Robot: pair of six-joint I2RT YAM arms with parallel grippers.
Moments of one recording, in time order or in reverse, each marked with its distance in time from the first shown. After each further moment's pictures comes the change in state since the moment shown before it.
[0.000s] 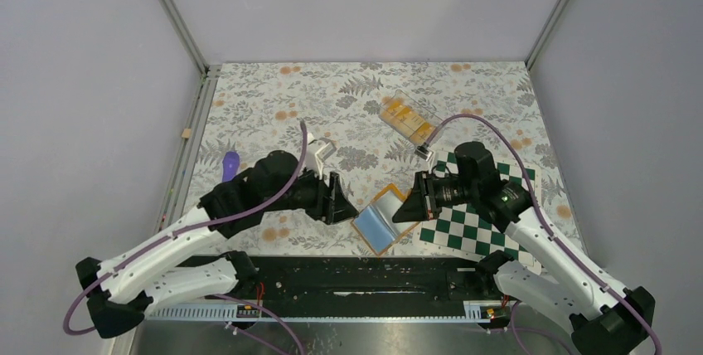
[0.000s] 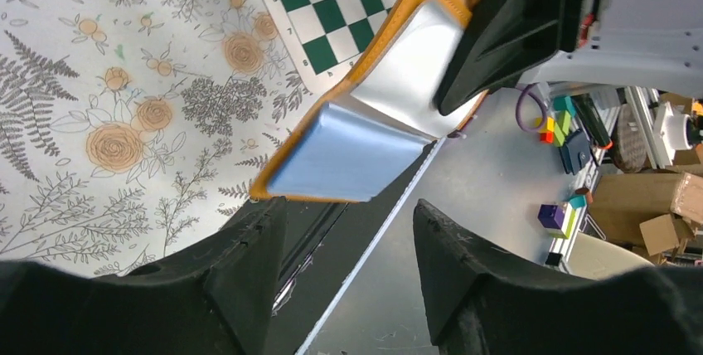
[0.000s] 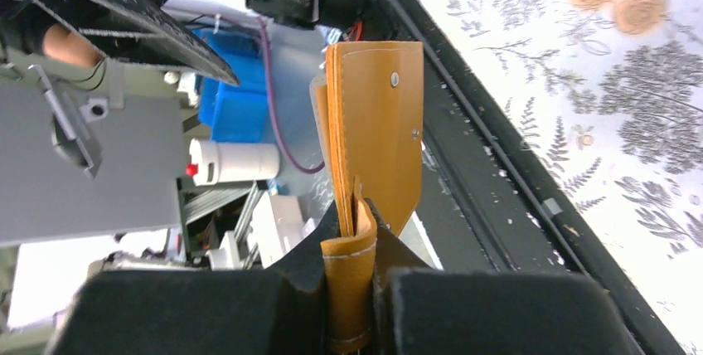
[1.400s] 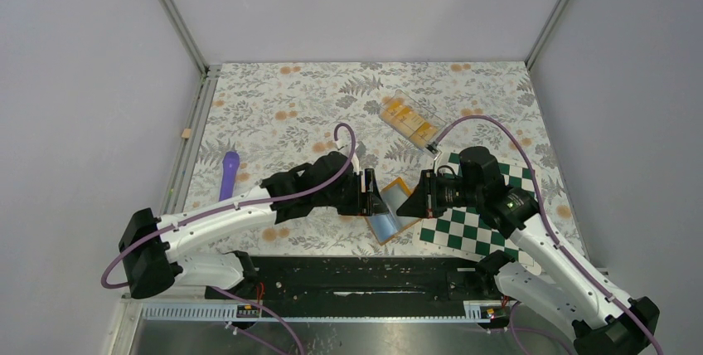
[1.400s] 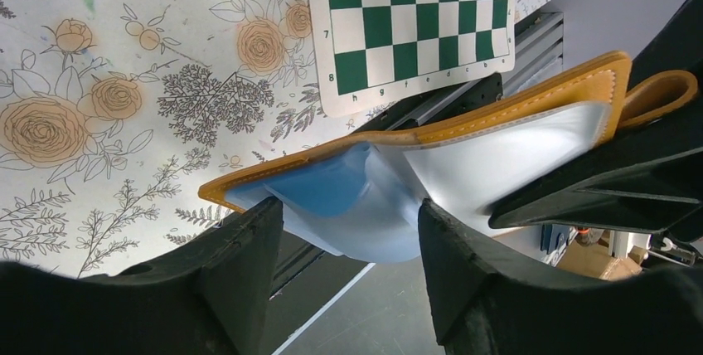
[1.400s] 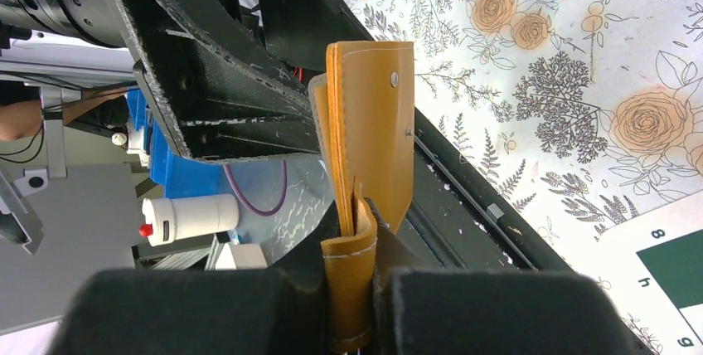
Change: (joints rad) left arm -0.117 0.375 0.029 0.148 -0.185 -0.315; right arm 0.002 -0.069 -0.018 -0.045 0.238 0.008
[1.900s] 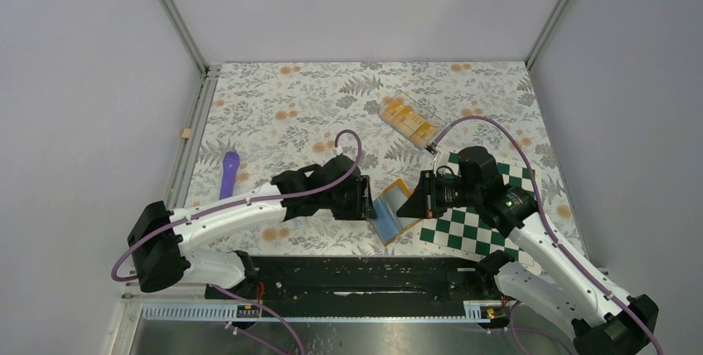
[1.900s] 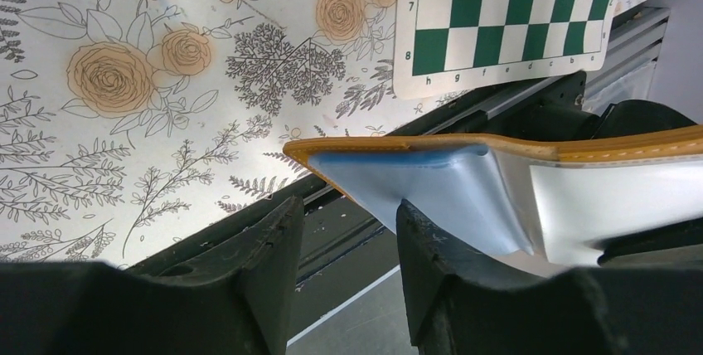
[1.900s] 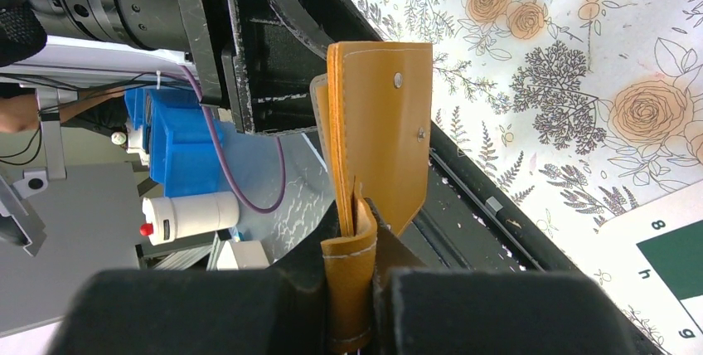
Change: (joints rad) left arm -0.002 0.068 0.018 -0.130 -0.045 -0.016; right arm 0.000 0.012 0.000 -0.016 0.001 -0.001
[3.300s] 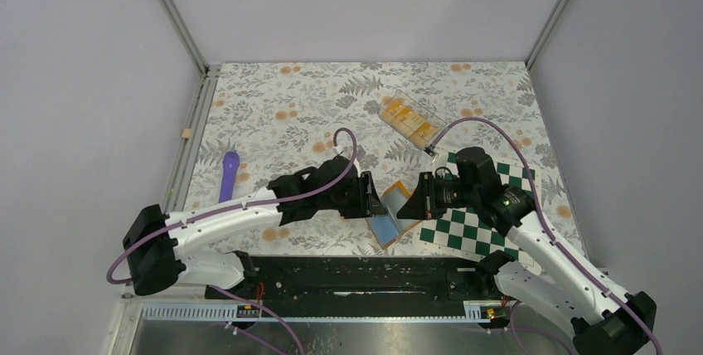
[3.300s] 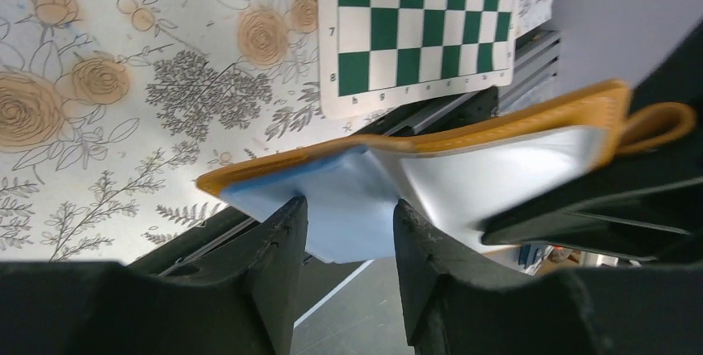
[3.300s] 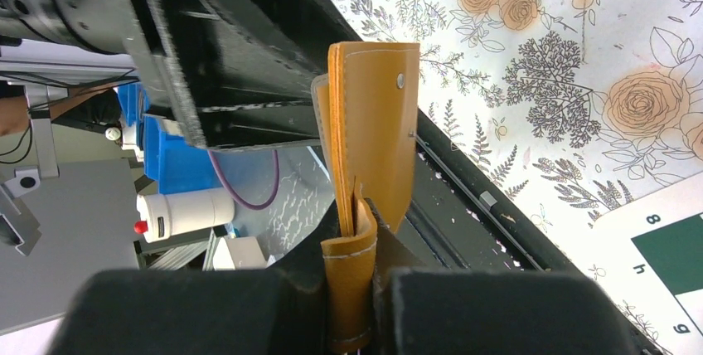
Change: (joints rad) left arm -0.013 -0.026 -0.047 0.154 0.026 -0.081; right arm 0.000 0.014 -0.010 -0.006 0.000 -0.015
